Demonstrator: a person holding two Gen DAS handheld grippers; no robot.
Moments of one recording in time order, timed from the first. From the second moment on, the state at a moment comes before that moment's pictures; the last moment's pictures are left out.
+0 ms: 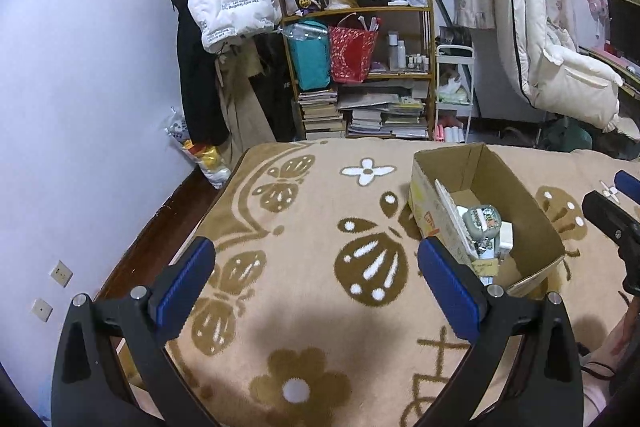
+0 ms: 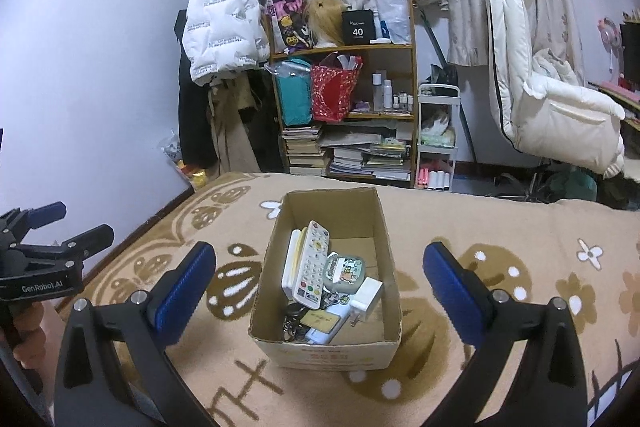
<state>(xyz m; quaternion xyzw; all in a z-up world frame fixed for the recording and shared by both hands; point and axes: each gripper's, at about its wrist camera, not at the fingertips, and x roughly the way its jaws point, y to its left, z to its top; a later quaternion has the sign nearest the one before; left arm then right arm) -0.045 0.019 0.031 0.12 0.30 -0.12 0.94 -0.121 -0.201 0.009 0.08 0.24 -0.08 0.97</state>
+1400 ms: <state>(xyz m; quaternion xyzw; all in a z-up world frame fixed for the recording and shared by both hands) -0.049 0.011 0.021 0.16 0.27 -0.05 0.95 -0.108 -0.203 -0.008 0.10 0.25 -0.06 0.96</state>
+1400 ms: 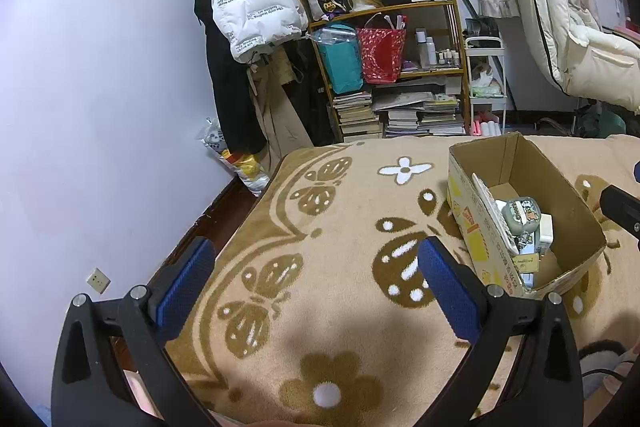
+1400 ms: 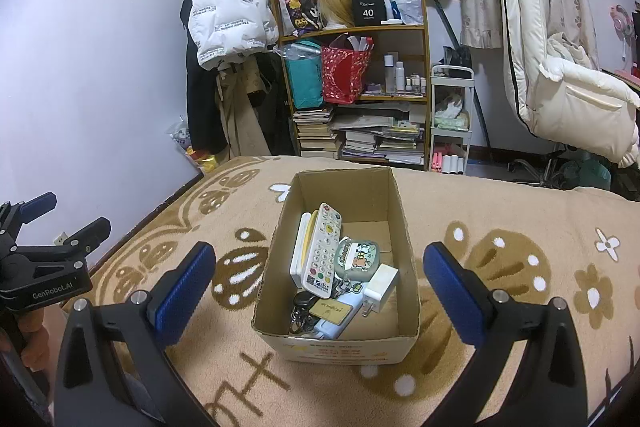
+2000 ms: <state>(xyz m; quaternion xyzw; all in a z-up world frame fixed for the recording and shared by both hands) -0.047 0.012 0.020 0.16 0.28 -0.05 0.95 -0.107 -0.203 -0.008 0.10 0.26 -0.06 0.96</state>
